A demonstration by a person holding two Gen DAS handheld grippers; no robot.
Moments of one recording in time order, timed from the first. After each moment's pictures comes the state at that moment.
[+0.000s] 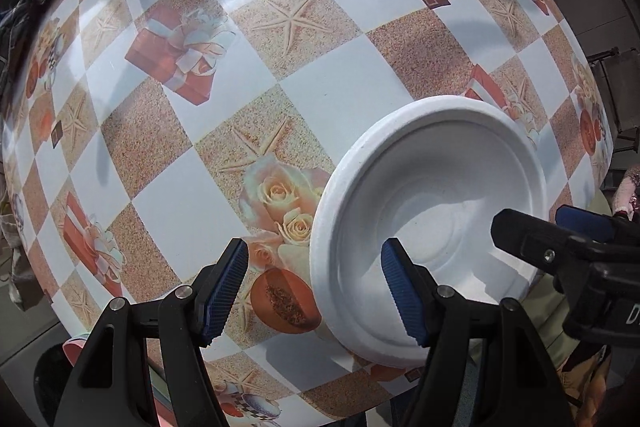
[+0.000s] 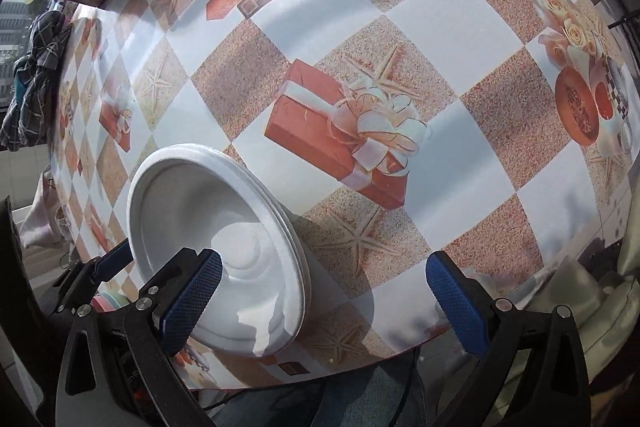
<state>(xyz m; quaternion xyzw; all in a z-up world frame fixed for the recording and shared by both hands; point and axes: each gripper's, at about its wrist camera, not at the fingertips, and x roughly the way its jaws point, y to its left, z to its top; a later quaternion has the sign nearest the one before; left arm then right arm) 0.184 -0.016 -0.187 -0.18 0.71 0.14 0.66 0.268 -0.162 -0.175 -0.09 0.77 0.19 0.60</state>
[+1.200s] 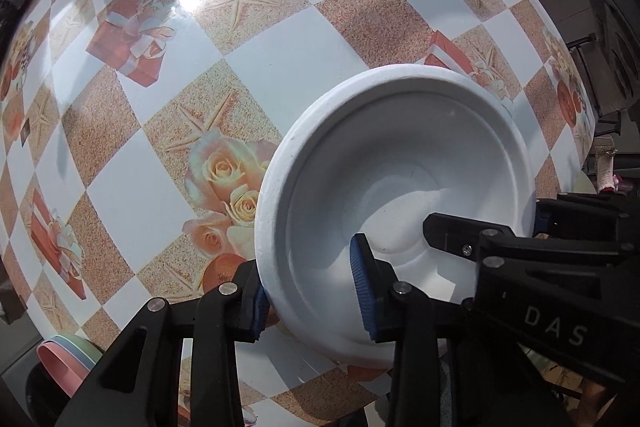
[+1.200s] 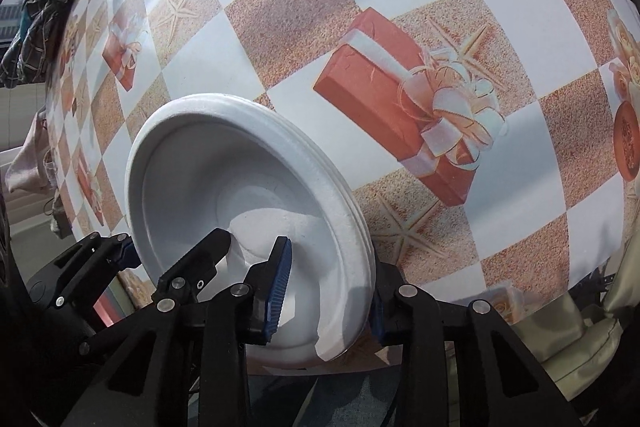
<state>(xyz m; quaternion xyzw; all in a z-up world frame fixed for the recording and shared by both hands) 0.171 -0.049 -0.205 -0.18 0.70 0.10 0.68 0.223 -0.134 -0.194 -0.14 0.78 0.25 0.55</state>
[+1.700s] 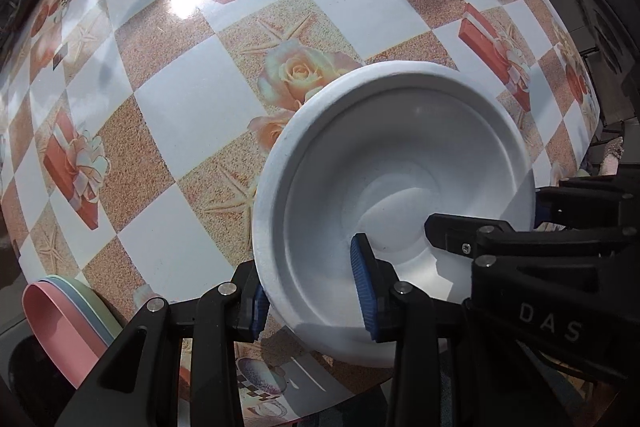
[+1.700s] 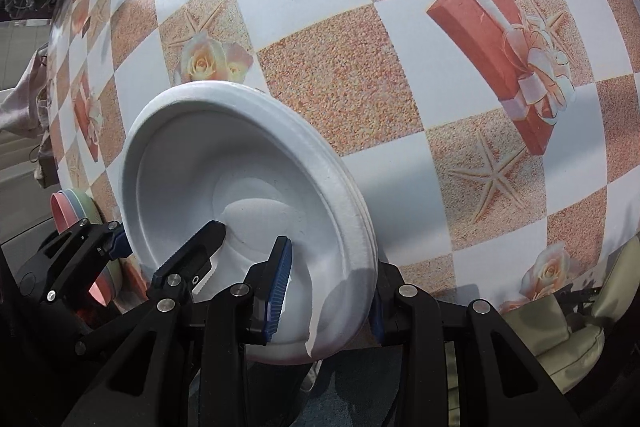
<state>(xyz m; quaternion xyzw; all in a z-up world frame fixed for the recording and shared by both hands) 0.066 -0.037 -0.210 -0.20 0.69 0.13 0.68 0.146 -0.088 -0.212 -0.21 0.78 0.27 0.53</state>
